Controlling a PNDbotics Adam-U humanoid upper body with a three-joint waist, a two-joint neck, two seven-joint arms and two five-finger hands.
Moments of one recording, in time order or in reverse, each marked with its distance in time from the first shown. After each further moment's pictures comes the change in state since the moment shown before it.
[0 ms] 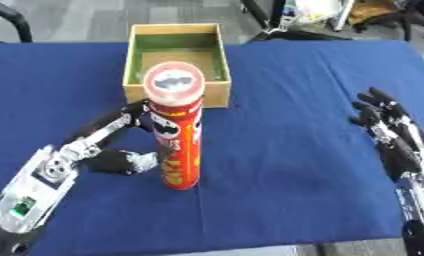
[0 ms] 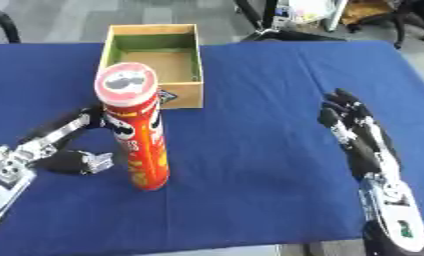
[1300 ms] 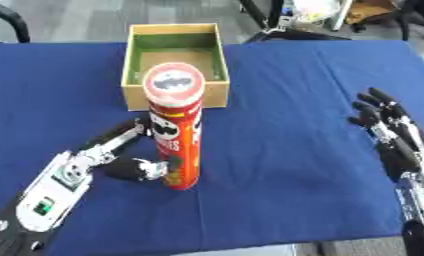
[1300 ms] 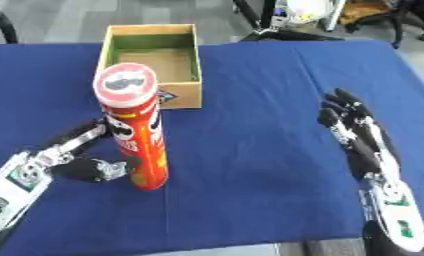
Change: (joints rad) left arm -0.019 -0.054 -0.037 0.115 -0.021 -0.052 -0.019; right arm 0.000 0.000 0.000 0.001 -0.004 0.001 0.002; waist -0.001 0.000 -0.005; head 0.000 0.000
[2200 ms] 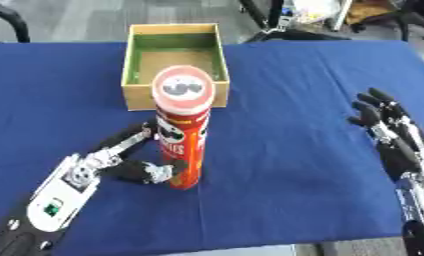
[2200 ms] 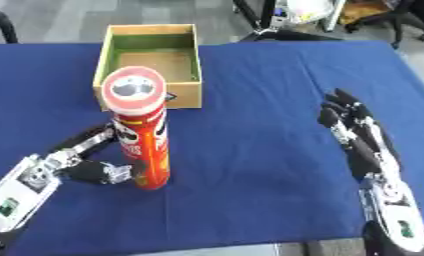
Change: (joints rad) left arm -0.006 -0.016 -0.008 0.017 0.023 -0.031 -0.014; right arm 0.000 0.000 0.000 0.000 0.000 0.001 0.002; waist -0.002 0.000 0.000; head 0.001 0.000
